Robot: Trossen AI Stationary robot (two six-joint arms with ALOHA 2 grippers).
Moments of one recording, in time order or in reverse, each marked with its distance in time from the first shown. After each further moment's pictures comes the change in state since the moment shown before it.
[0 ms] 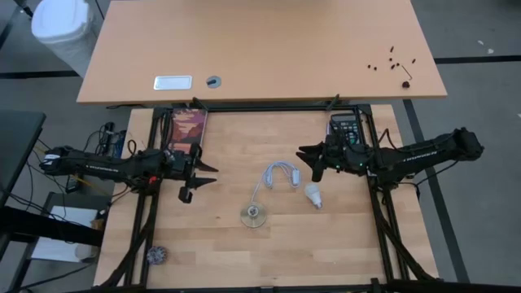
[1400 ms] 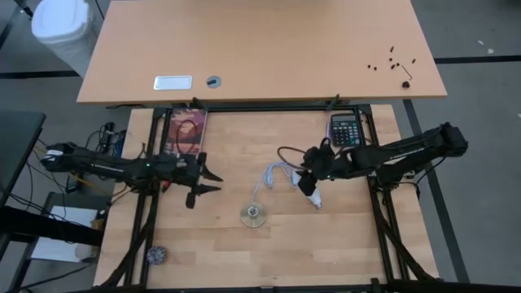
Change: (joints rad) left arm -0.029 0.132 -0.005 -0.127 0.009 -0.074; right arm 0.069 0.291 0.398 -0.850 -0.085 0.175
